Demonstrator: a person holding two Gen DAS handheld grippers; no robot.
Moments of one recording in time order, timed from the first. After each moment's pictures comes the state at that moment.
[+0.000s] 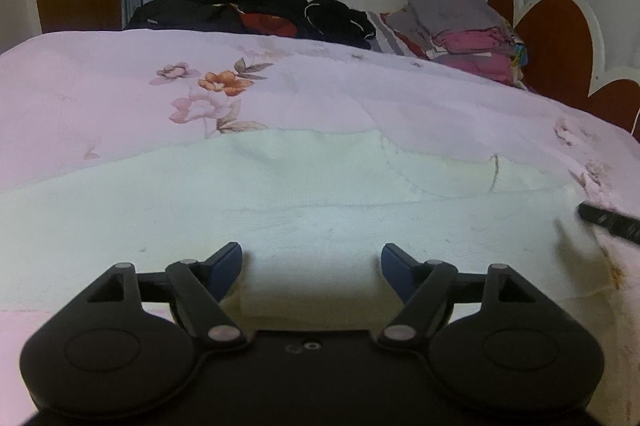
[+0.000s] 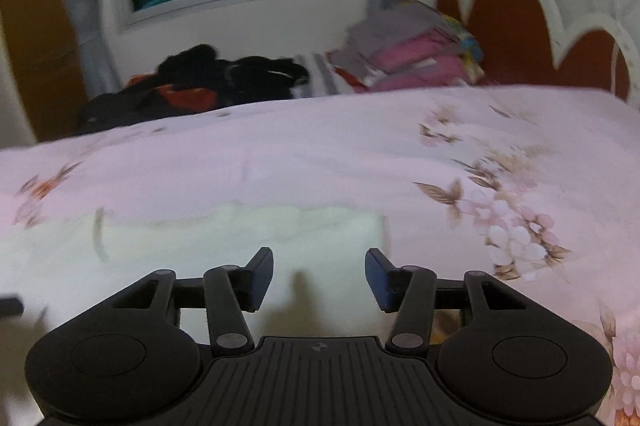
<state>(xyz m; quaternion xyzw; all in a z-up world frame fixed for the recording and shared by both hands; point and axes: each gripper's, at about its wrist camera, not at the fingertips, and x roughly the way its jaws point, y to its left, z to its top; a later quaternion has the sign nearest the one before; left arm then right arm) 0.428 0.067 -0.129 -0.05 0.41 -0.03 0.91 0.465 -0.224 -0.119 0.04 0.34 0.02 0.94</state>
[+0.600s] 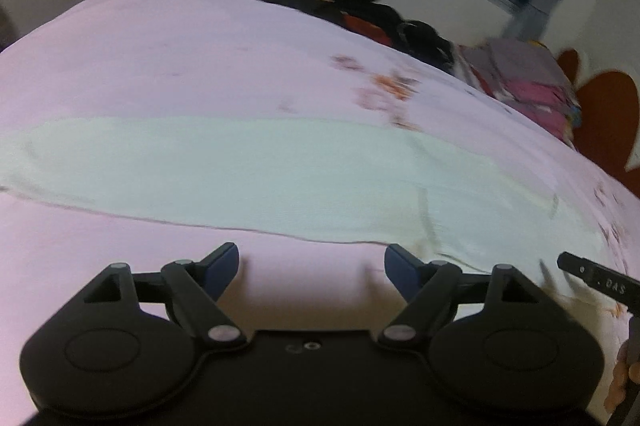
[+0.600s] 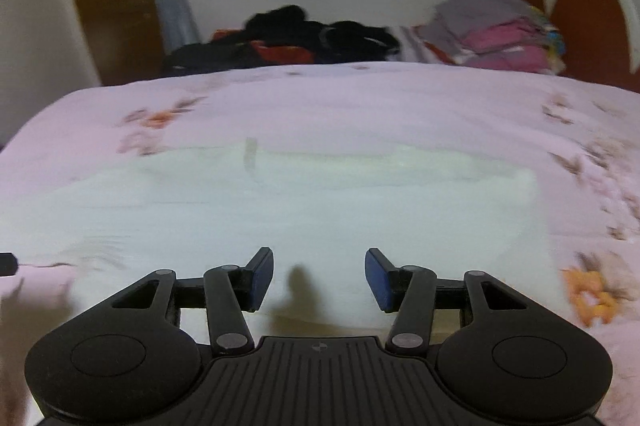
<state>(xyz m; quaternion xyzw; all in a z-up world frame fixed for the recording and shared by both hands) 0.358 0.209 -0.110 -0.15 0.42 0.07 0.89 0.446 -0.111 -0.124 0.03 0.38 0.12 0.92</state>
